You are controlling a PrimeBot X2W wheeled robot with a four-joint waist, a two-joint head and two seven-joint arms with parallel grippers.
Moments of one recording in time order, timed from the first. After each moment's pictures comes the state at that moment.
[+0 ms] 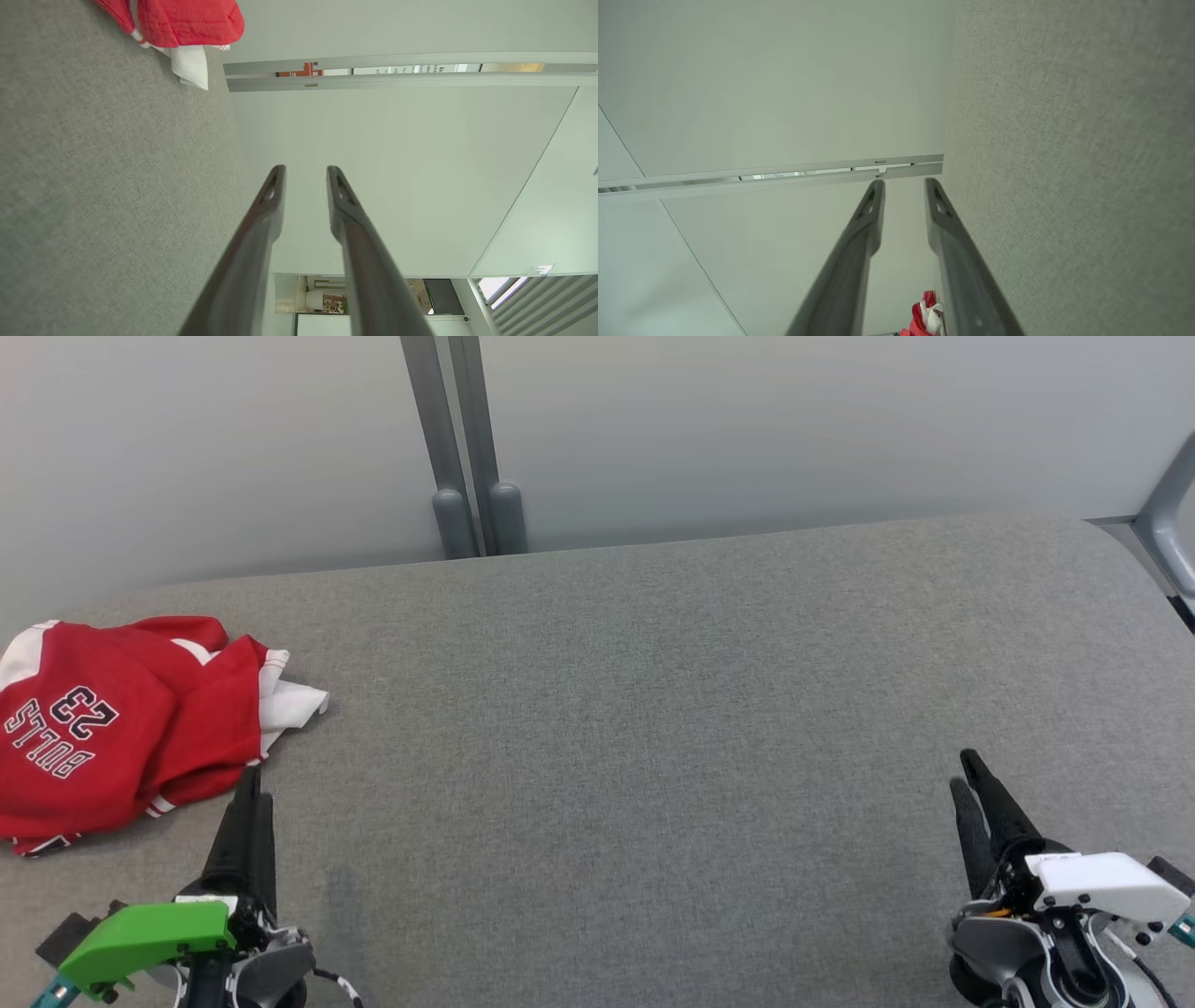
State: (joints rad) left arm -0.10 0.04 0.11 0.27 -1.61 -0.13 0.11; right arm -0.09 -0.04 -0.11 0.27 1.61 0.13 0.11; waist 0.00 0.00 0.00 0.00
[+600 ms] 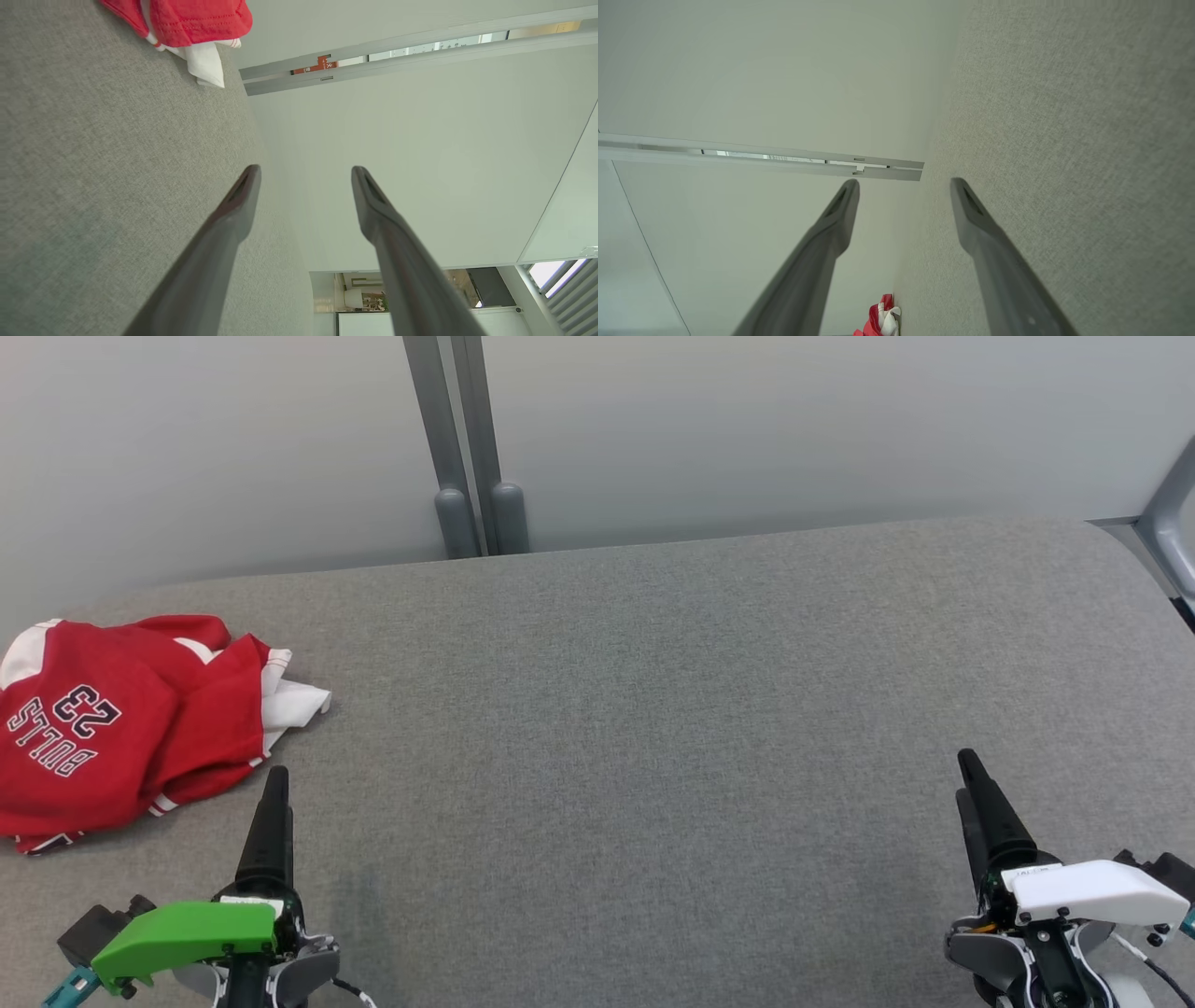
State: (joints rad) left arm -0.08 0.05 0.04 0.27 -1.48 -0.13 0.03; right arm -0.04 -0.04 -0.07 0.21 1.43 0.13 0.03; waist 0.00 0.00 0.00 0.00
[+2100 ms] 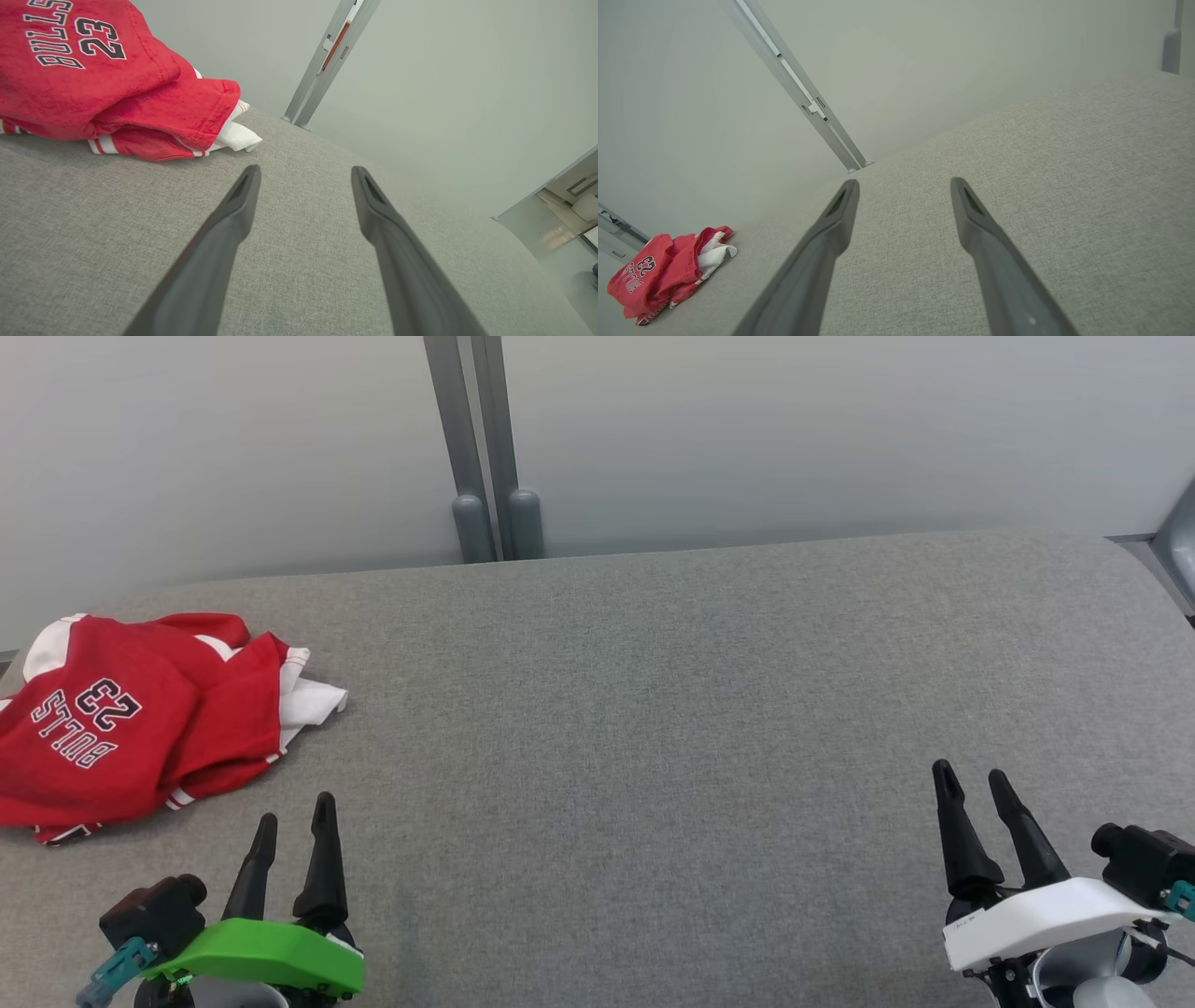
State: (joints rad) left arm -0.03 0.08 -0.03 0.25 -0.62 -0.11 -0.12; right arm 0.04 -0.12 0.01 0.09 0.59 0.13 -0.12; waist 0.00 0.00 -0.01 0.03
